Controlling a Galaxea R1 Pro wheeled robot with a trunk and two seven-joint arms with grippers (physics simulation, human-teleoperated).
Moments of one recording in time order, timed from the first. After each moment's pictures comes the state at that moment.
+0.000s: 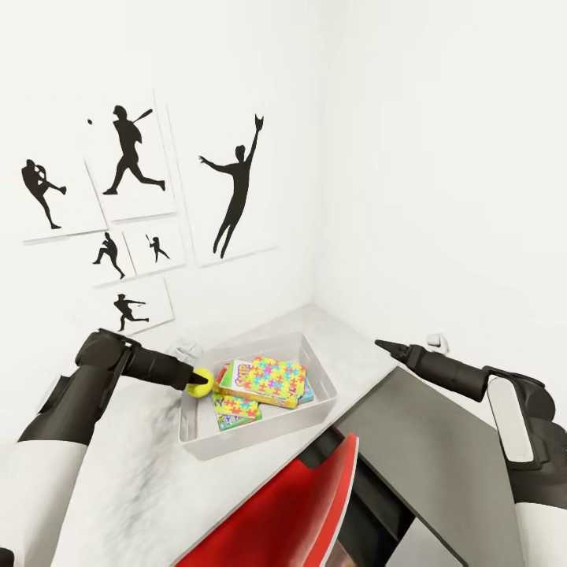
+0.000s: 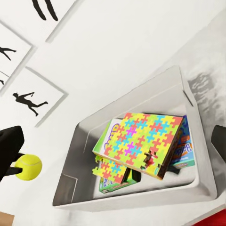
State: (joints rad) left arm -0.79 0.21 -0.01 -1.25 -0.62 1.04 -1.44; right arm -0.56 -0.19 -0.29 -1.41 -0.55 1.04 0.61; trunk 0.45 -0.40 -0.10
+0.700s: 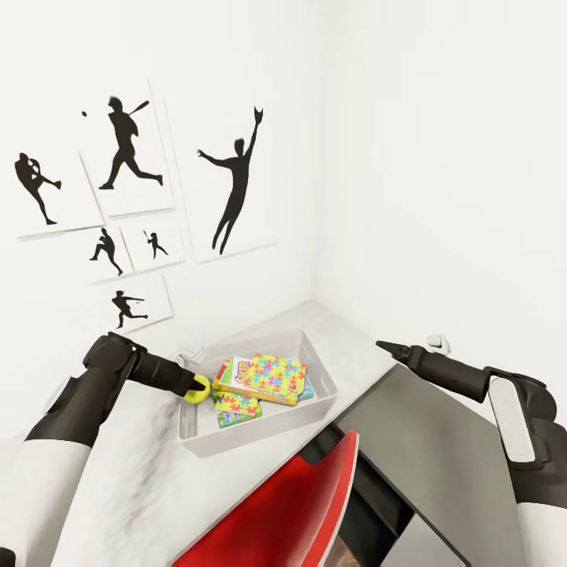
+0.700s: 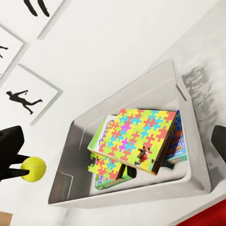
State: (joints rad) left arm -0.79 0.21 -0.05 -1.21 -0.65 1.04 -1.38; right arm -0.56 -0.20 -0.29 -1.40 -0.55 1.04 0.61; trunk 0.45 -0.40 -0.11
